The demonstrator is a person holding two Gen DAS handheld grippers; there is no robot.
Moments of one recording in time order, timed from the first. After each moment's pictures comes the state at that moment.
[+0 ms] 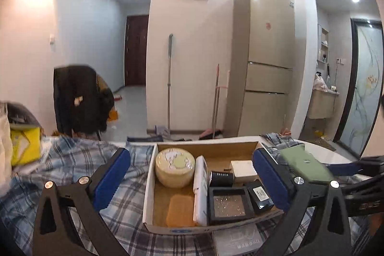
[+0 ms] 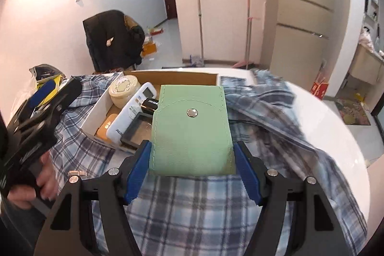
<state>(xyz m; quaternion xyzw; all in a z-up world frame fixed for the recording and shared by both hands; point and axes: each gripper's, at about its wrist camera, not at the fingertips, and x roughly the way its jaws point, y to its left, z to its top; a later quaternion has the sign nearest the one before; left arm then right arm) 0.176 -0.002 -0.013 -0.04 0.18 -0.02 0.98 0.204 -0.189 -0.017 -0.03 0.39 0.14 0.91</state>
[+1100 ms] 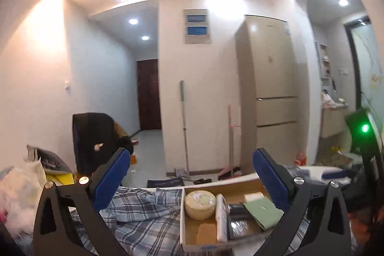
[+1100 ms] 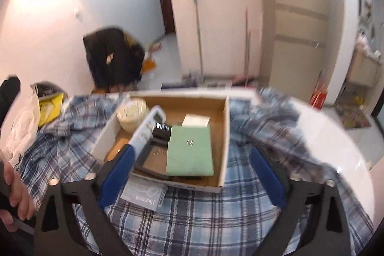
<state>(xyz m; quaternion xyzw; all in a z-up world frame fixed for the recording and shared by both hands) 0.093 -0.002 0.042 0.03 0.04 0.02 1.00 0.188 -0.174 0.008 -0.02 0.31 0.13 0.94</state>
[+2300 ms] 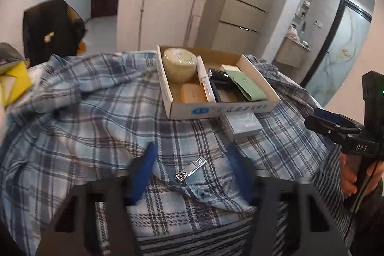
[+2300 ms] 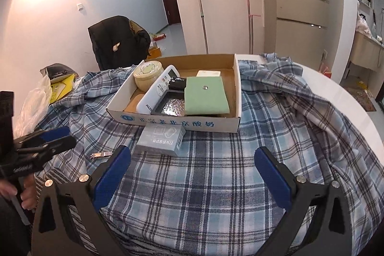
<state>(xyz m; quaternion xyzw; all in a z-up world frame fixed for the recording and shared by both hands) 0.114 0.071 -0.067 -0.06 0.39 -0.16 0.90 0.138 -0.174 -0.040 0.01 0.37 0.15 0.92</state>
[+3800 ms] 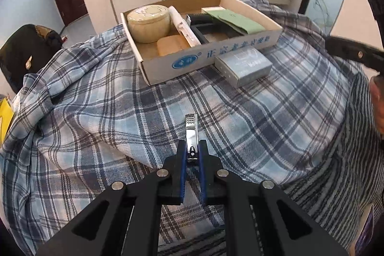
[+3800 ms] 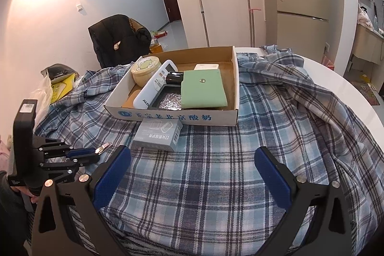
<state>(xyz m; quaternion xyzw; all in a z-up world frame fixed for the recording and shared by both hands) 0.132 0.035 -0.107 0.10 0.47 -0.18 0.86 0.141 -0.184 -0.048 0.02 0.38 0.16 0.91</state>
